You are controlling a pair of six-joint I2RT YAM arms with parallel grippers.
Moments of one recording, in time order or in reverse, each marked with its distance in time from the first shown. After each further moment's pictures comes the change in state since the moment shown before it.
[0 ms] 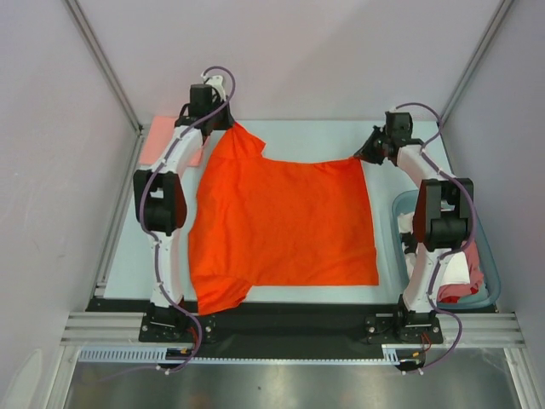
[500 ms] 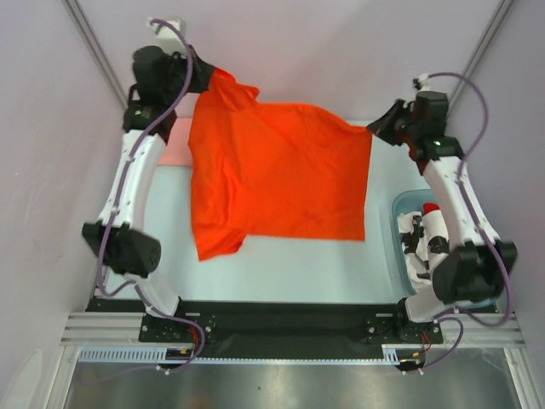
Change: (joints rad) left arm 0.003 -0.471 -0.025 -0.008 0.060 -0.044; right arm 0.021 -0.426 -0.006 -0.105 0.019 -0.012
